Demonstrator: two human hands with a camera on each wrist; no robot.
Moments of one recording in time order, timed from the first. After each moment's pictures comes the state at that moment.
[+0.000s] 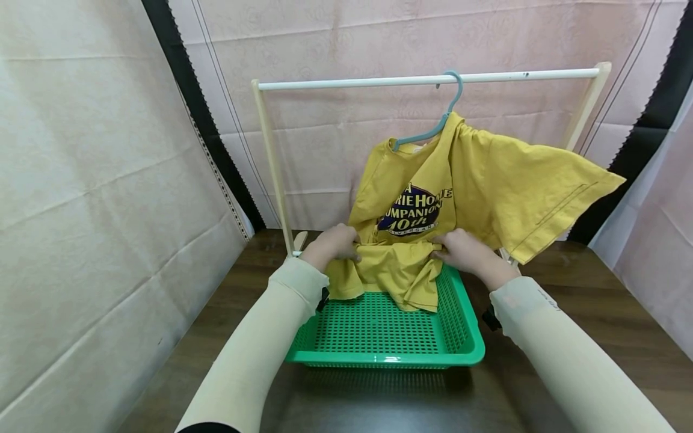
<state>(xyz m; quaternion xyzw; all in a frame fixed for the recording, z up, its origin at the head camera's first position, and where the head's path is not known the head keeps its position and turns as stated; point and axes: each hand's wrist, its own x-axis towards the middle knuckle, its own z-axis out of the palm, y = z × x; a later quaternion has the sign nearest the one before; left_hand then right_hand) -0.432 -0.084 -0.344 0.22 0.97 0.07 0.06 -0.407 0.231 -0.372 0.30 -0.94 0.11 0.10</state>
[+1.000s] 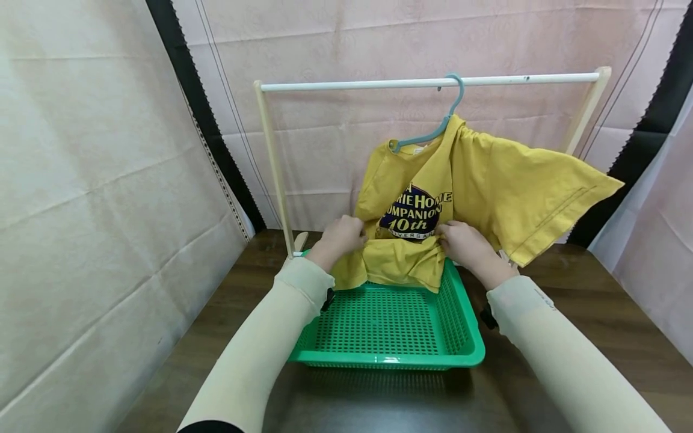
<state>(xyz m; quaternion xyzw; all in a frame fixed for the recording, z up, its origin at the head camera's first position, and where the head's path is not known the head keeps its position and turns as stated) -0.435 -0.069 -0.334 0.19 0.98 0.05 -0.04 -0.406 0.228 -0.361 0.27 -0.93 0.09 0.23</state>
